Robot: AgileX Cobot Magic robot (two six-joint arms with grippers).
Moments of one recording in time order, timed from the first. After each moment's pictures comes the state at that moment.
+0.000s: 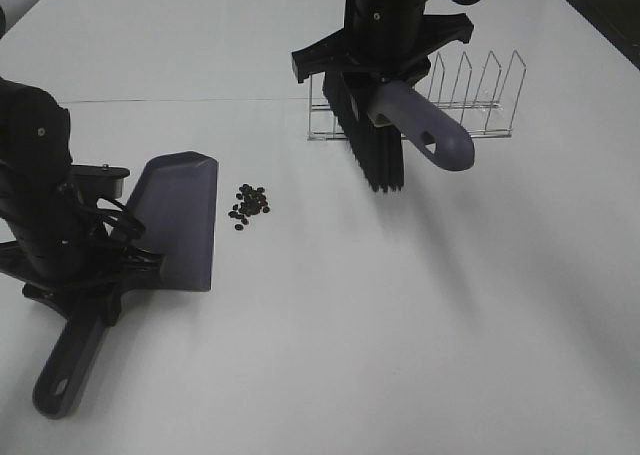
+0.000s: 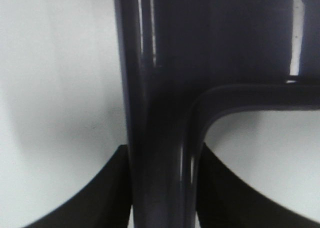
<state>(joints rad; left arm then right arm) -0.36 1.97 -1.00 0.02 0.71 -0.32 0.54 2.19 -1.94 -0.19 1.18 0.31</state>
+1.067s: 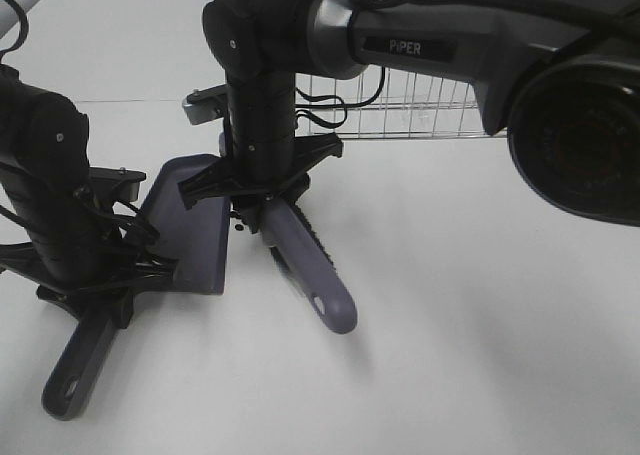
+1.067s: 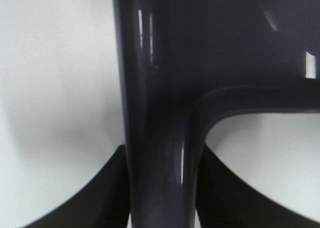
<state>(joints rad) -0.39 2.00 -1.01 0.02 0.71 -0.32 0.75 2.46 -2.08 -0.05 1.14 0.29</state>
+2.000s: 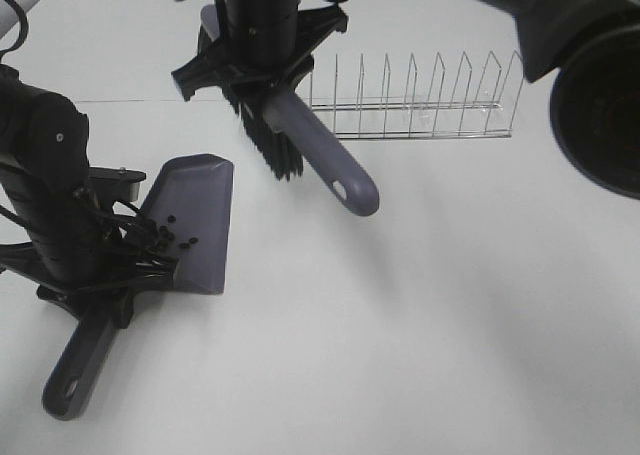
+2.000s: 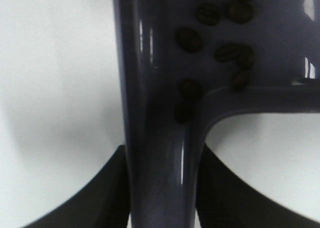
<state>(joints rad) -0.39 2.00 -1.01 0.02 0.71 -0.32 0.74 2.38 -2.30 -0.25 1.23 0.22</state>
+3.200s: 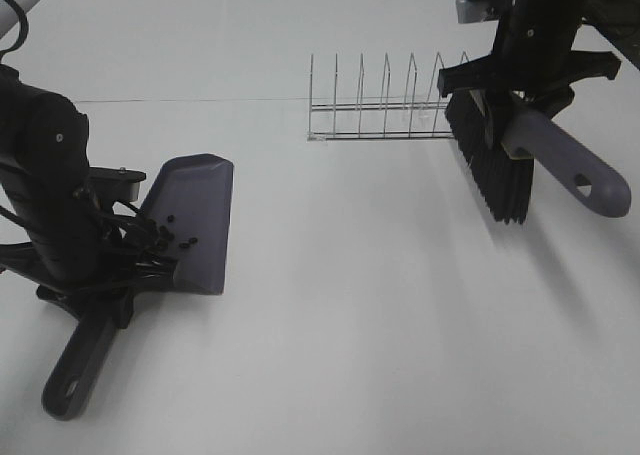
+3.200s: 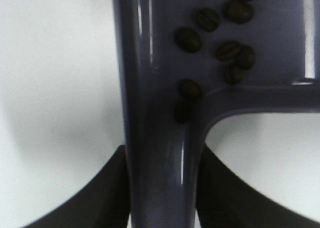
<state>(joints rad) -0.39 2.00 -1.01 0.02 0.71 -0.32 0.22 2.12 -1.75 -0.08 1.23 0.18</state>
